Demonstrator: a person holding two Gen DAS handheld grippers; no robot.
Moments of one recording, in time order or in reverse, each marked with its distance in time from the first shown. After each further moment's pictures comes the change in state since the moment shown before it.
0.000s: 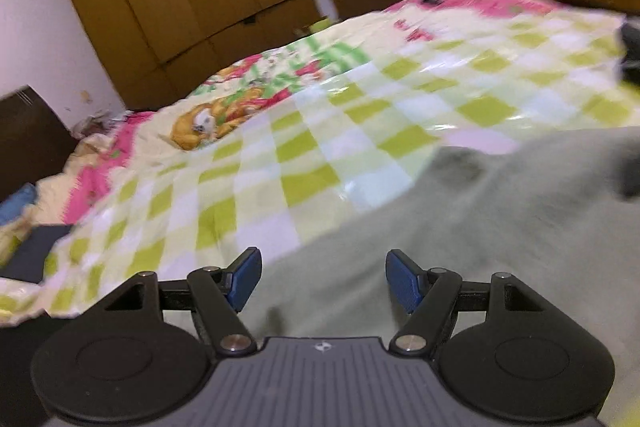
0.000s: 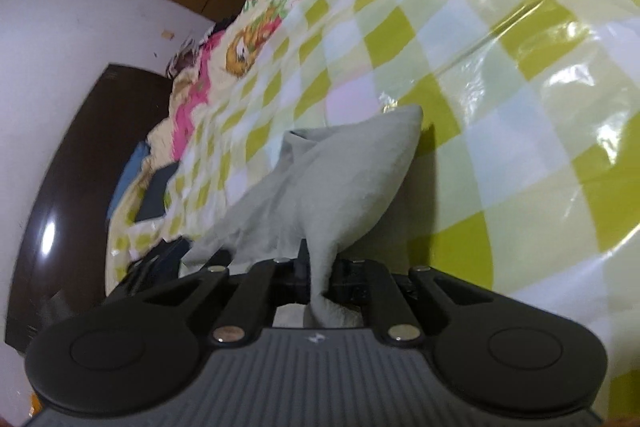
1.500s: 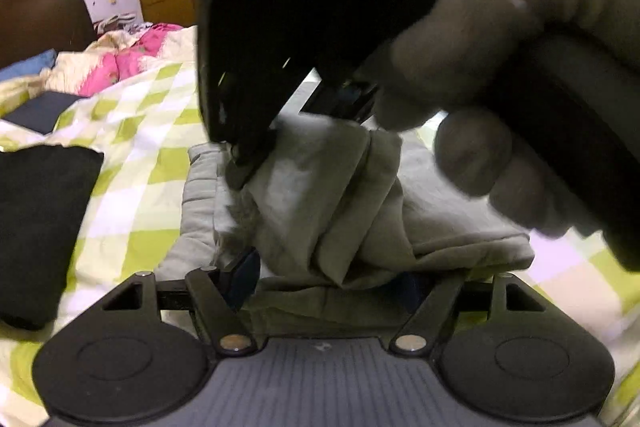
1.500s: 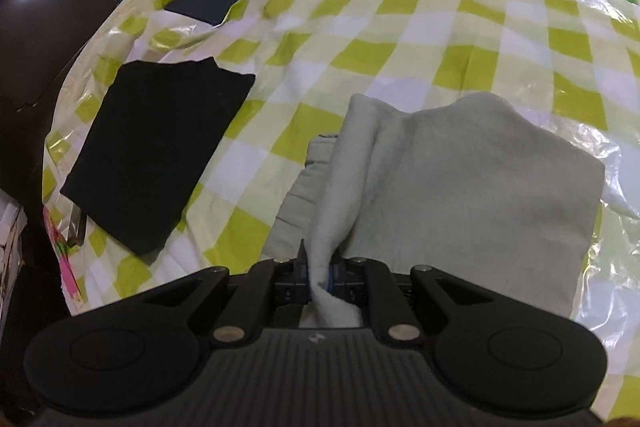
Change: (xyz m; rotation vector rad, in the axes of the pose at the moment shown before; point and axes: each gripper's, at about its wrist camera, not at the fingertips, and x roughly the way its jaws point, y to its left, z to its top) left arm -0.082 0.088 -0.121 -0.335 0.062 -0.159; right arm 0.245 0.233 -0.104 -0.661 0.325 -0.168
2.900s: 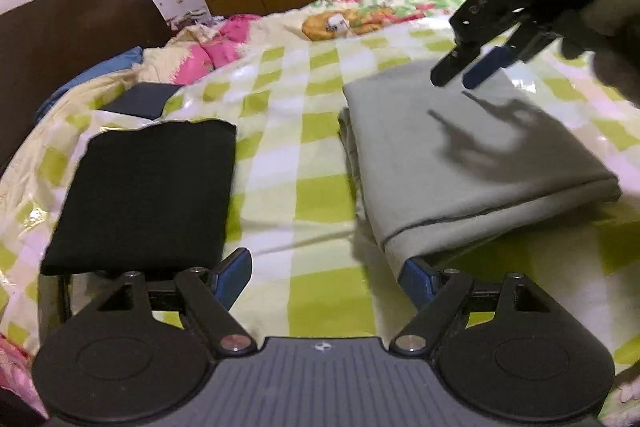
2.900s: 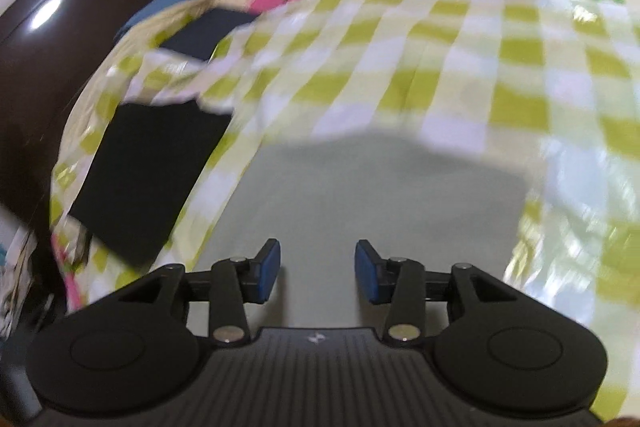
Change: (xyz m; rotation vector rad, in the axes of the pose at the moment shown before) left arm -0.065 0.053 -0.024 0.064 0.050 0.273; right arm -0.035 -0.059 0.004 0.019 -0.127 0.011
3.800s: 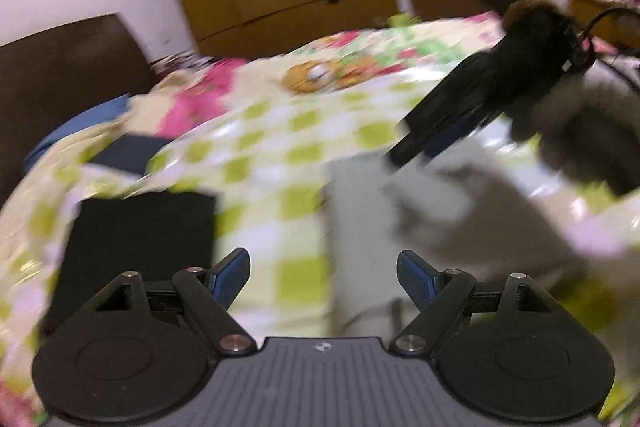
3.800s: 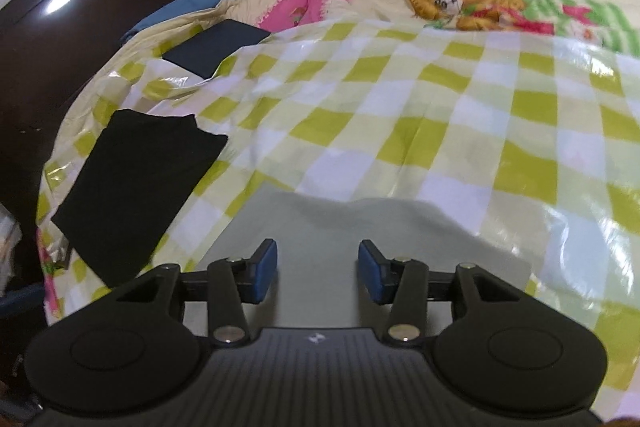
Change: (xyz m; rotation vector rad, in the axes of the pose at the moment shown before) left arm -0.004 -0.018 0.045 0.033 -0.126 -0.071; right arm 0.015 0.003 0.009 -0.085 -0.001 0.016
